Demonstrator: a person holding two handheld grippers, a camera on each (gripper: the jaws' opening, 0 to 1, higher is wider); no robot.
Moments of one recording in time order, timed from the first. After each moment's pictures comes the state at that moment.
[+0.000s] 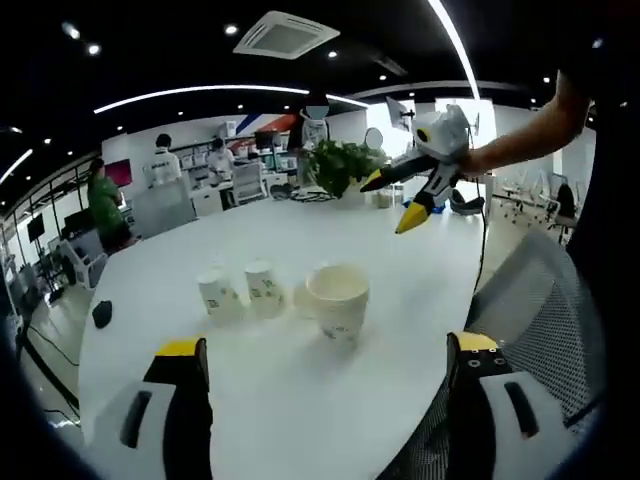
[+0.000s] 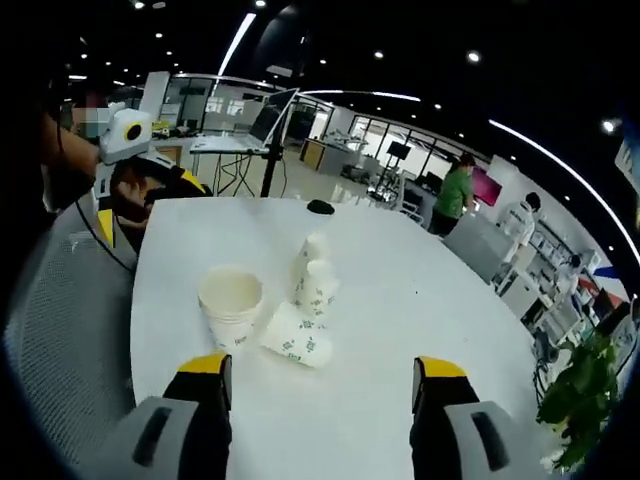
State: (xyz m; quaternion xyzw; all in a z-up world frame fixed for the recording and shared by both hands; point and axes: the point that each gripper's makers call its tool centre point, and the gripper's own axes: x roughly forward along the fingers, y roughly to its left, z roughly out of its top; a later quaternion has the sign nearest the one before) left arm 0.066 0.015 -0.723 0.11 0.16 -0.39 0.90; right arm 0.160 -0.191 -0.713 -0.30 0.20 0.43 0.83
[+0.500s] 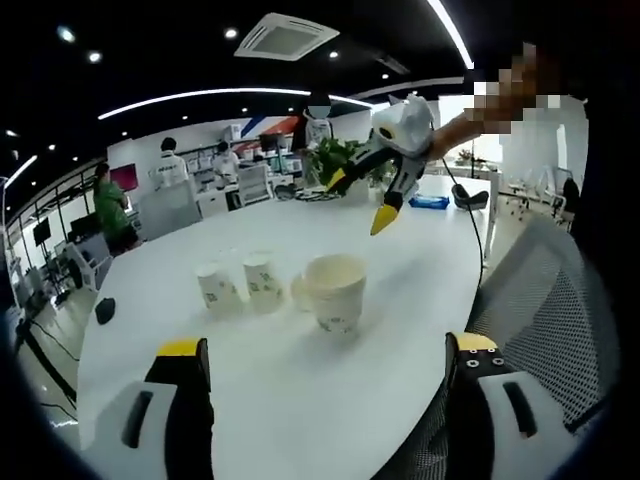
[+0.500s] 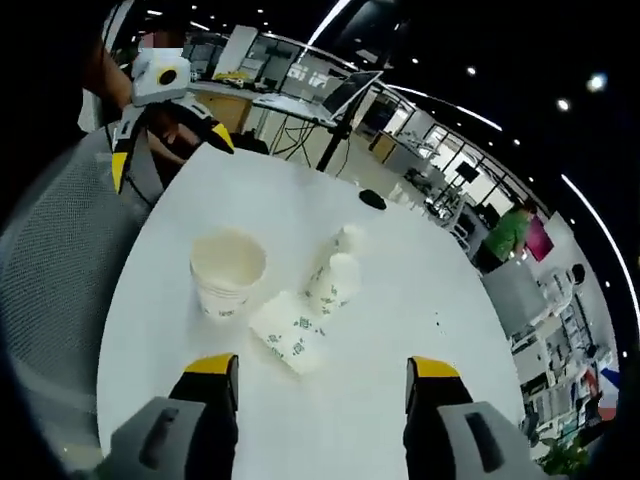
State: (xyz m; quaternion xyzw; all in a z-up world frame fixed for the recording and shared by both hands) left arm 0.060 0.009 -0.734 0.10 0.15 -0.39 0.90; right arm 0.189 -0.167 -0.734 -0.44 0.17 0.51 0.72
